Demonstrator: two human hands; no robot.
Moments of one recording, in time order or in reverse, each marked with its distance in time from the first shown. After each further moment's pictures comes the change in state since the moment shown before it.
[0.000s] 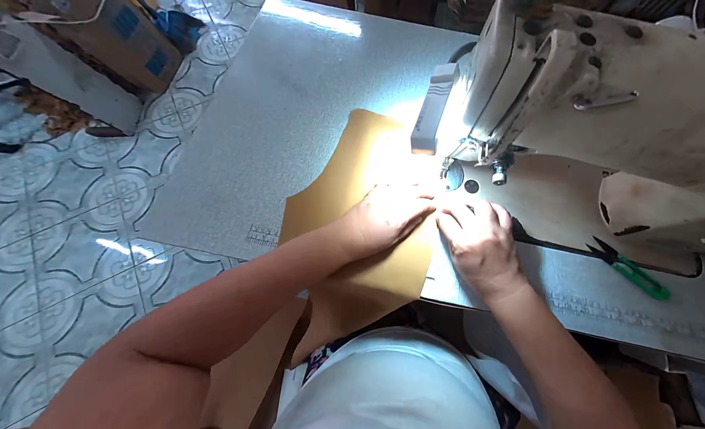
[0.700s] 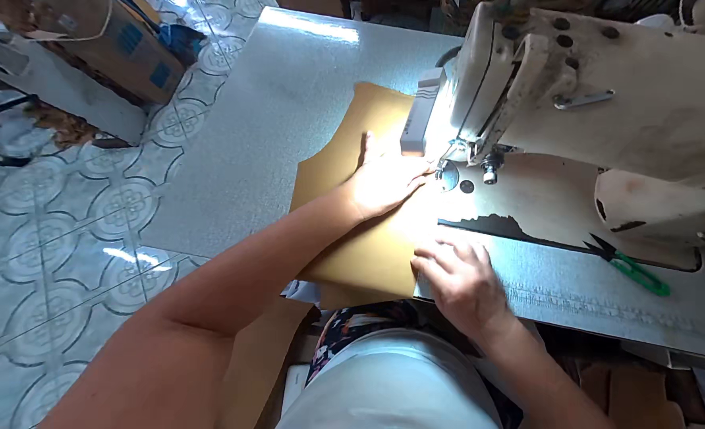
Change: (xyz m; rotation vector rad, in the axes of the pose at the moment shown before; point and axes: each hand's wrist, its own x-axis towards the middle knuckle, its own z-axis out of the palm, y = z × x) left_hand 0.047 -0.038 -0.009 0.075 -0.121 -0.185; right_hand -0.038 -0.033 -0.008 0.217 0.004 0.002
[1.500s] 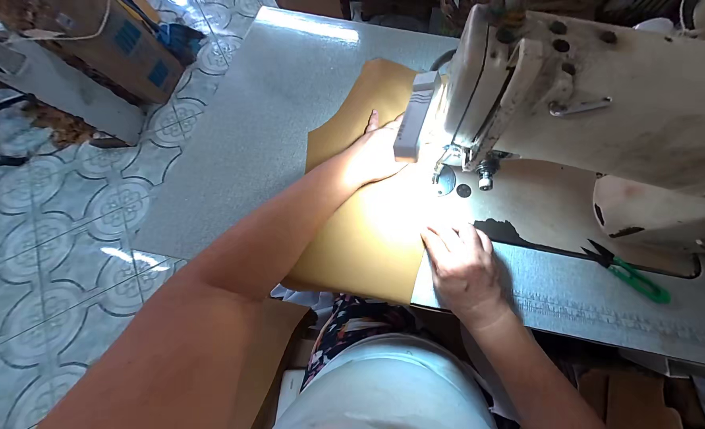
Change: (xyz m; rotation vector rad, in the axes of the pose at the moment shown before) left_hand 0.048 -0.060 0.013 -0.052 -0.014 -0.051; right_hand 0.018 0.009 0.013 -0.191 0.018 0.117
